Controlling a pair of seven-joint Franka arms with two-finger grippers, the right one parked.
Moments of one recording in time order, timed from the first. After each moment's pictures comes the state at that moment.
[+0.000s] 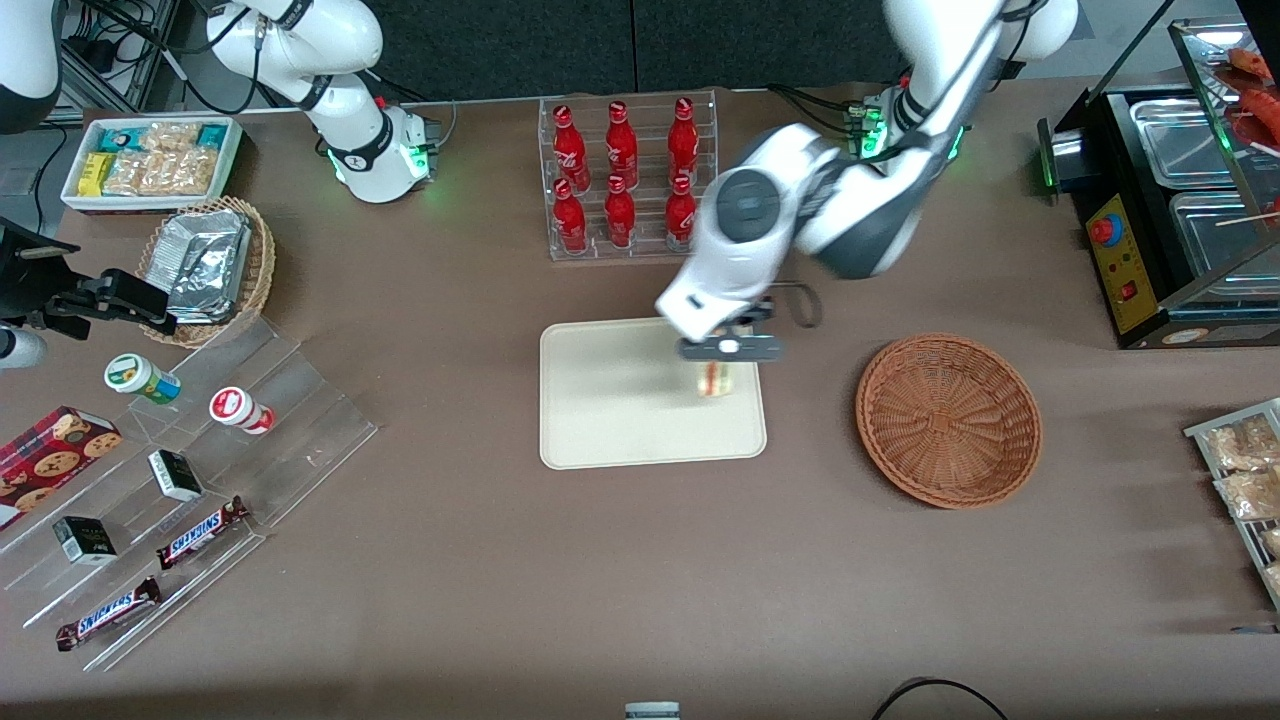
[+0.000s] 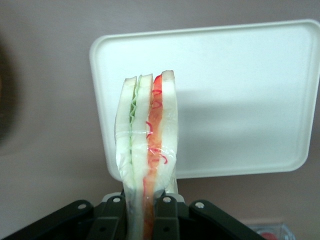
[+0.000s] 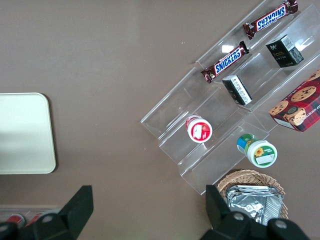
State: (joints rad) arm -0.51 0.43 -0.29 -1.65 0.06 1.97 -0.79
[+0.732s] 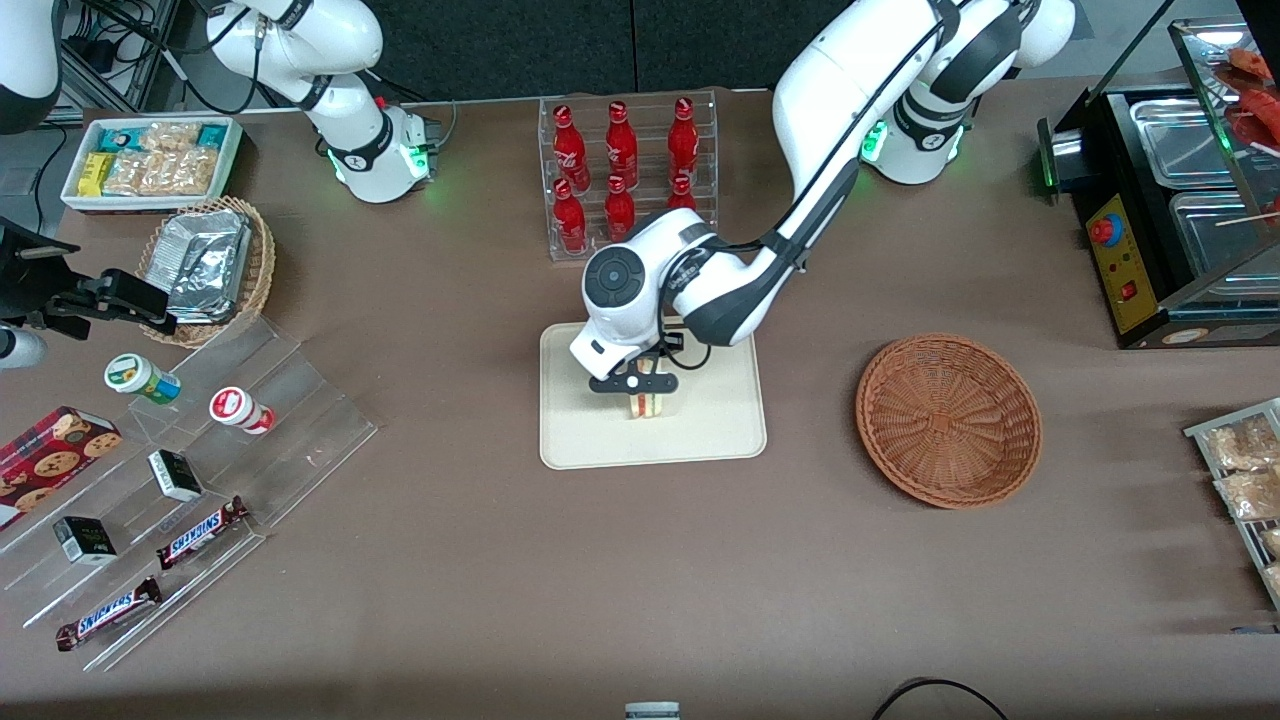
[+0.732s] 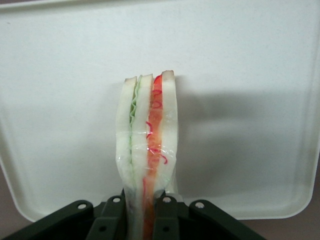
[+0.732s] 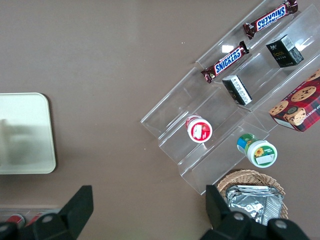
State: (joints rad) arm -0.64 0.78 -0.28 -1.38 0.14 2.01 -0.89
